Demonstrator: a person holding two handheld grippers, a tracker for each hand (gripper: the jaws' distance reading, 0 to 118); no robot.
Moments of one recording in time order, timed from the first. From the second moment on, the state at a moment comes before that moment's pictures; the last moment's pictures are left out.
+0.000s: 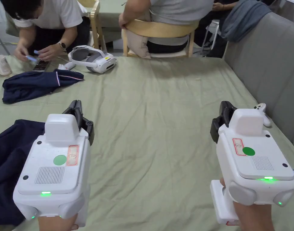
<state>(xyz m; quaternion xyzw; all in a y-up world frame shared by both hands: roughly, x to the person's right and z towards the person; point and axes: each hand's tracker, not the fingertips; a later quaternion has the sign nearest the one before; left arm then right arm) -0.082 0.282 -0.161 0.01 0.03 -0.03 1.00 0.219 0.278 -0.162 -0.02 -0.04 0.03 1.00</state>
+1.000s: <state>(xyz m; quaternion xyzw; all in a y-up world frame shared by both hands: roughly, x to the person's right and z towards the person) -0.303 0.144 -0.276 -0.44 0.11 0.05 0.89 0.024 0.262 -0.196 -0.07 0.24 0.06 0.97</state>
